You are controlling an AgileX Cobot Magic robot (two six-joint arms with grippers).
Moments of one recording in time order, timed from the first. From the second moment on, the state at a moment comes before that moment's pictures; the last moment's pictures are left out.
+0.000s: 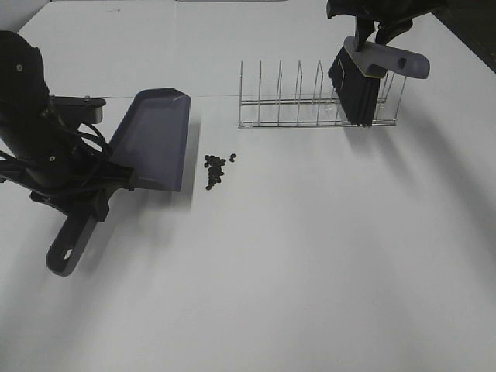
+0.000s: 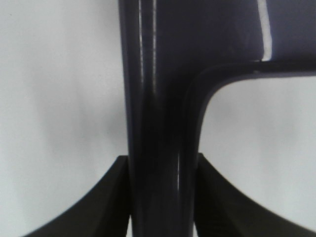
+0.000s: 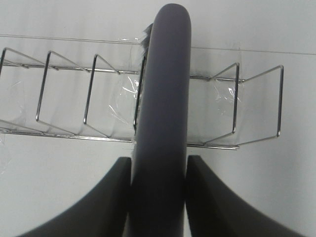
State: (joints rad) left arm -0.33 1.90 -1.12 -0.04 0.72 -0.18; right arm 0.16 2.48 -2.52 -0.06 1.22 0.12
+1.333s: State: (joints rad) left arm -0.33 1.90 -1.12 -0.04 0.72 -0.18; right arm 0.18 2.56 -2.47 0.00 1.23 0.12
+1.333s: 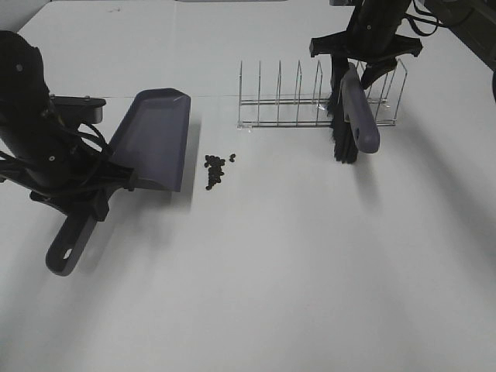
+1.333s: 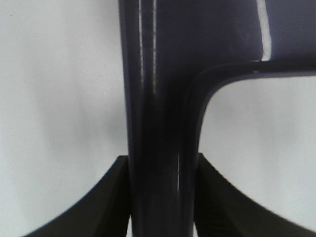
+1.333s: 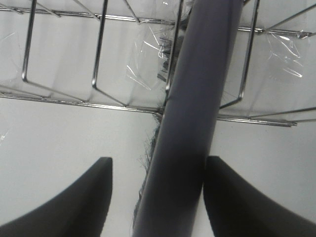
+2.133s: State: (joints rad) left arm -0.33 1.90 -1.12 -0.04 0.72 -0.18; right arm 0.17 2.63 -2.47 0.00 1.23 0.12
